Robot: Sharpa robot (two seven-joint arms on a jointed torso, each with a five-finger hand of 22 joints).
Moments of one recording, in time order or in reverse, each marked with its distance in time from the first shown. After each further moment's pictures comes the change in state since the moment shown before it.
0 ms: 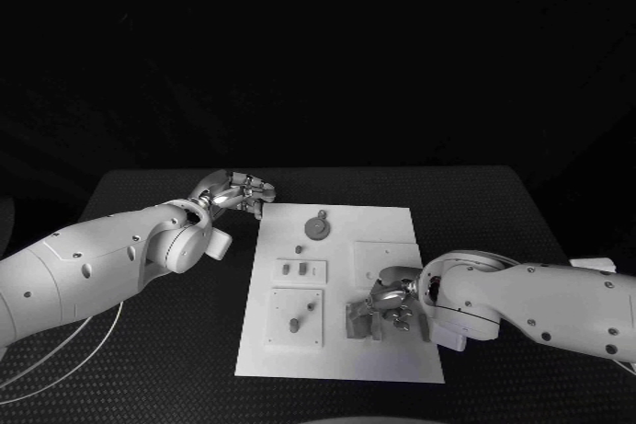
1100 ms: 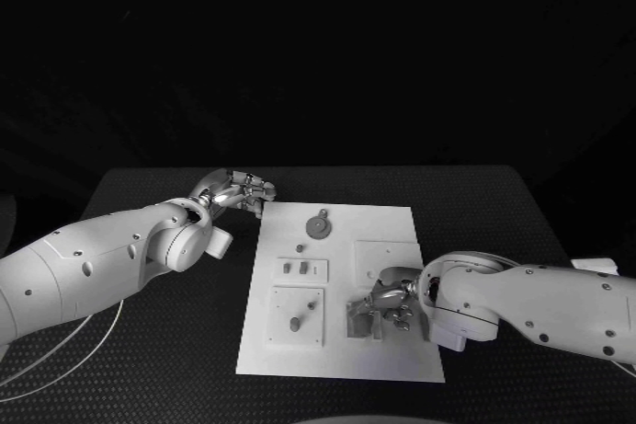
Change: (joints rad) left arm 0.000 -0.003 0.000 0.001 0.000 0.000 -0.001; left_hand 0.000 0.000 0.000 0.000 0.000 -0.001 -0.001 0.000 0.000 -0.002 0.002 0.000 -0.001 0.000 0.000 0.000 0.001 0.000 -0.002 0.002 -0.004 0.001; right arm -0.009 0.010 0.000 -0.010 -0.017 -0.005 -0.006; right_hand -0.107 -0.144 0.088 0.051 0.004 0.011 0.010 -0.007 0.002 -0.010 0.002 -0.017 -0.019 -0.007 -0.004 0.000 -0.032 0.002 0.008 -0.004 -0.004 0.000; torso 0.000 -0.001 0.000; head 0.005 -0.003
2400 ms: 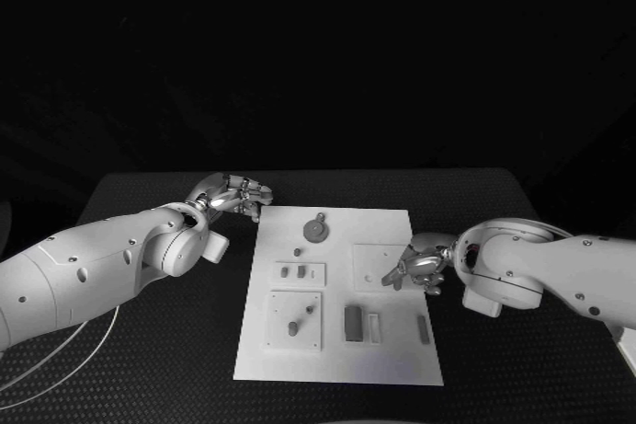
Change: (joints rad) left arm 0.000 -0.003 0.000 0.000 0.000 -0.001 0.000; left_hand 0.000 0.000 0.000 0.000 0.000 0.000 0.000 0.000 -0.001 0.001 -0.001 0.000 0.000 0.000 0.000 0.000 0.001 0.000 0.004 -0.004 0.000 0.001; right arm 0.128 -0.144 0.000 0.027 -0.040 0.030 0.027; right_hand 0.078 0.002 0.010 -0.011 0.000 -0.018 0.005 0.001 0.037 0.008 0.000 0.036 0.020 0.006 -0.001 0.030 0.029 0.000 0.012 -0.005 0.012 0.000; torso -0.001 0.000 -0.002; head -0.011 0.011
